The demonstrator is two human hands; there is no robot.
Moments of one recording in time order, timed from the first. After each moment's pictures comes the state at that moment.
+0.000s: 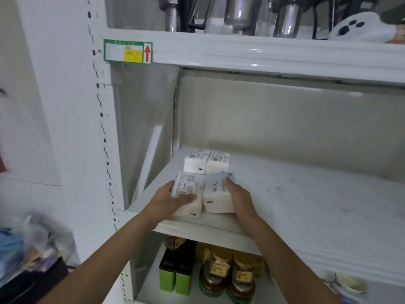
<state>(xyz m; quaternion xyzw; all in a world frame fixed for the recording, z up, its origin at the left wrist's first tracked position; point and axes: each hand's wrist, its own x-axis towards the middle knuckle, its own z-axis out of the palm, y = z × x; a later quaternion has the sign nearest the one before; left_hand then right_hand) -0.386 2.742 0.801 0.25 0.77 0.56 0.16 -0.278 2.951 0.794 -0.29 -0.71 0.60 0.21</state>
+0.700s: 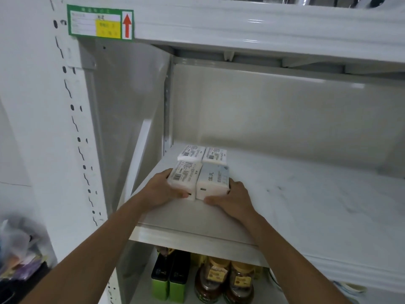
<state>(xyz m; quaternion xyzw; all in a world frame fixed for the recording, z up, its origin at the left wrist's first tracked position) -0.467 2.777 0.795 0.36 0.80 0.47 0.12 -0.312 2.976 0.783 -0.26 -0.85 0.40 0.20</state>
